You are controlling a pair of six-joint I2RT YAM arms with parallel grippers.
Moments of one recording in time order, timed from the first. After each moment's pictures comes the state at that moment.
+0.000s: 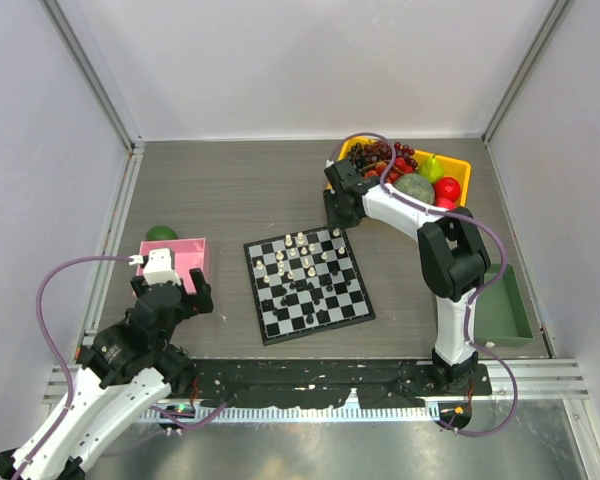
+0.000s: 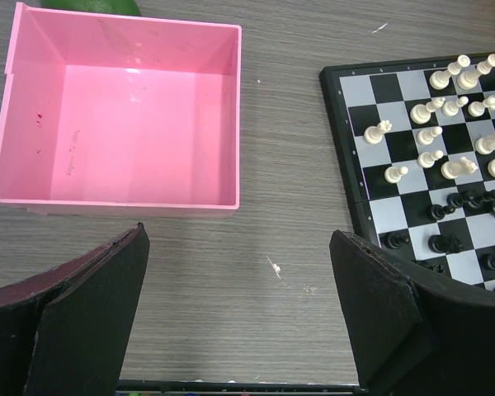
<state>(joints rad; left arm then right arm) -0.67 0.32 0.61 -0.89 -0.57 -0.51 0.53 1.99 1.50 -0.56 0.08 0.34</state>
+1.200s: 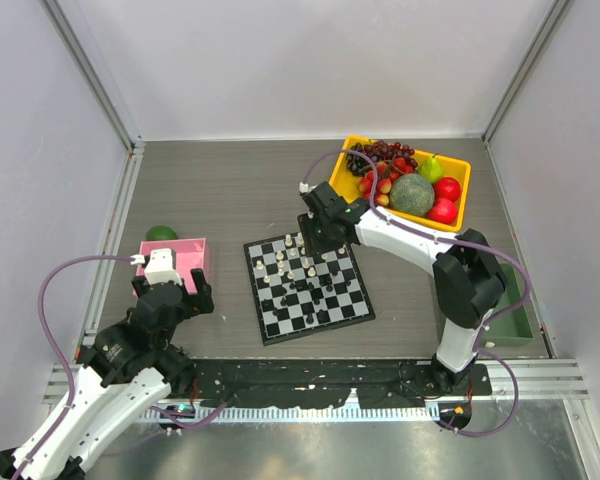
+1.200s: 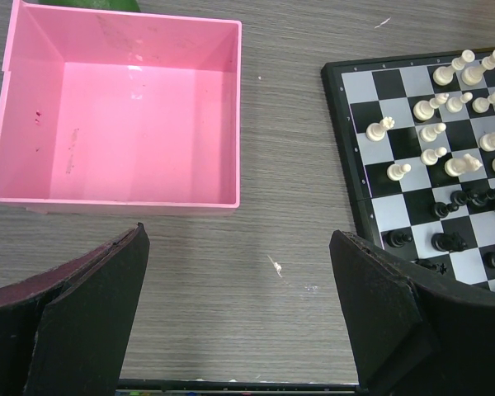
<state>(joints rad) -0.67 0.33 0.61 -0.89 -0.57 -0.51 0.73 1.79 1.35 -0.57 0.02 0.38</state>
